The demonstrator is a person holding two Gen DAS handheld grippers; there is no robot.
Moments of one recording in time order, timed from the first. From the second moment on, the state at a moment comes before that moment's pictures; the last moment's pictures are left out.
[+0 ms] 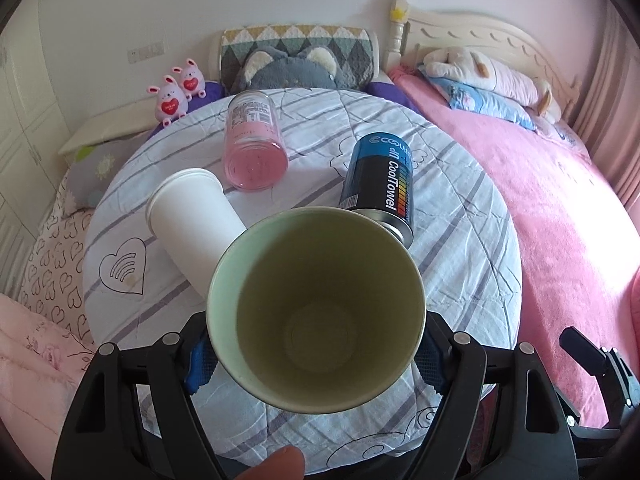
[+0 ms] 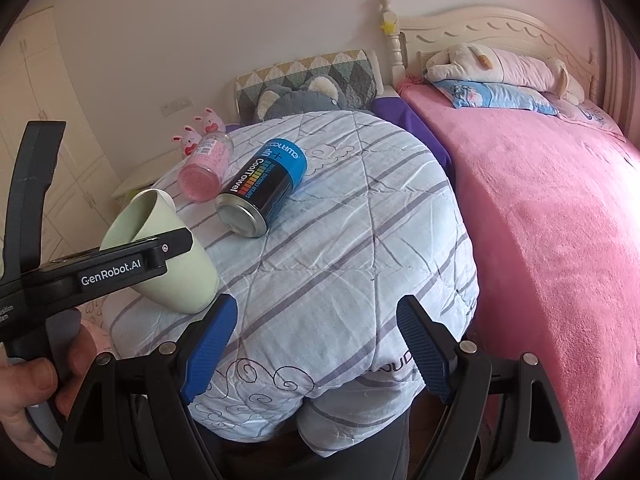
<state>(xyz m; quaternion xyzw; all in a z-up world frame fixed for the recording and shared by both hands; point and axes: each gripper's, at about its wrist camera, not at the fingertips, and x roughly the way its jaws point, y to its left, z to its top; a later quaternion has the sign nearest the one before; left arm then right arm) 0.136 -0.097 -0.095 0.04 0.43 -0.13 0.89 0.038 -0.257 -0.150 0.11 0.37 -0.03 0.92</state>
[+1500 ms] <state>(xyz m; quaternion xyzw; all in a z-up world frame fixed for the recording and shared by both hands) -0.001 0.030 -0.023 0.05 0.32 0.01 0.94 -0.013 -0.151 -0.091 0.02 0.27 0.04 0.96</state>
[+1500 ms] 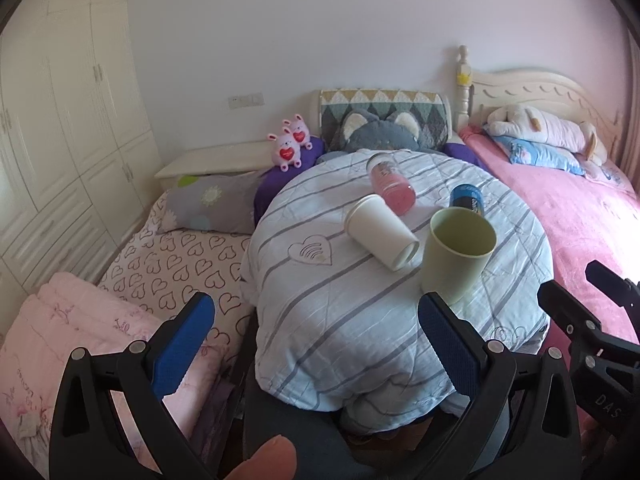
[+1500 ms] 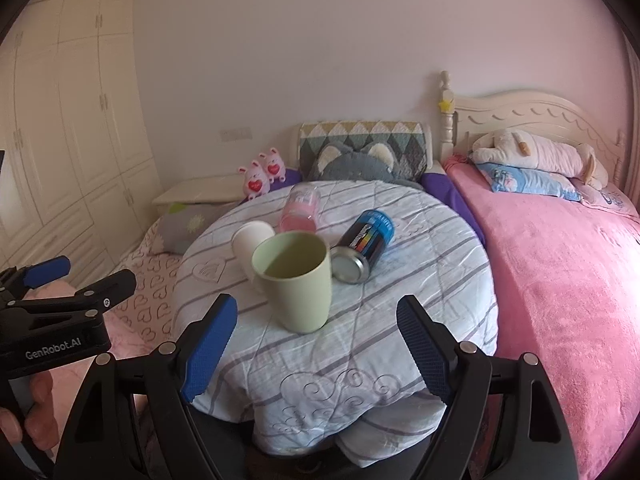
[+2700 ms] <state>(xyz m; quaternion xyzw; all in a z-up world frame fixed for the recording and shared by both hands) -0.010 0.029 -0.025 0.04 0.33 0.00 0.94 -0.012 -0.143 -0.089 0.02 0.27 0.04 0.96</state>
